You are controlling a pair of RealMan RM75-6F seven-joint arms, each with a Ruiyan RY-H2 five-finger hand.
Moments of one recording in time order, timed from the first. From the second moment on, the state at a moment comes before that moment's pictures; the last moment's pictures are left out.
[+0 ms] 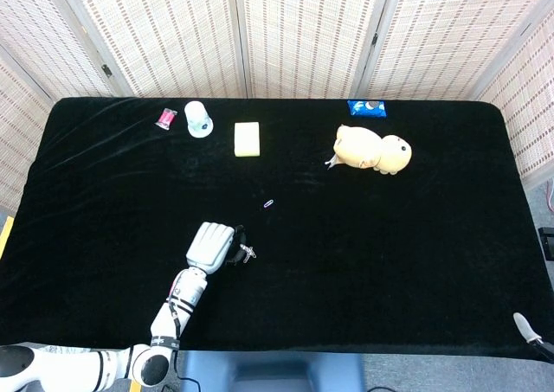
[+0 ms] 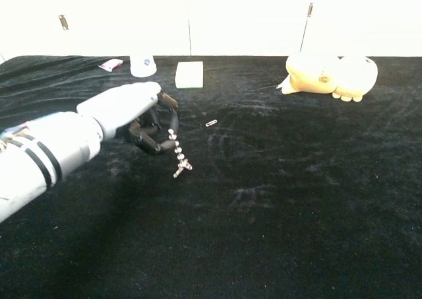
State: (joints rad) left arm -0.71 -1.75 -0.22 -1.57 1.08 1.15 0.51; right arm -0.18 -1.14 0.03 -1.46 -1.69 1.93 0.23
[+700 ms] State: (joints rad) left arm -0.68 -1.65 -0.28 -1.50 1.04 1.17 0.42; right arm -0.12 -1.11 0.05 -1.52 -1.65 1.80 0.18
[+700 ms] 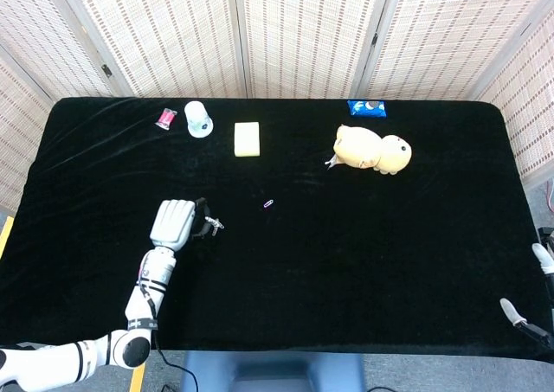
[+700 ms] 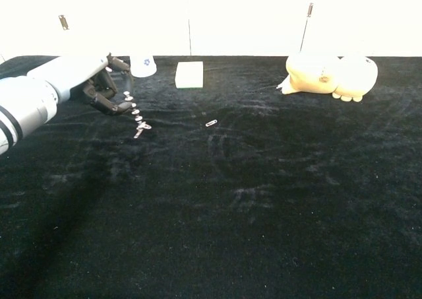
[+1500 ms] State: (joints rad) left arm -0.68 -1.59 -0.28 -1.52 1.00 1.12 0.41; right arm -0.10 -1.11 0.05 -1.55 -1.63 1.75 0.14
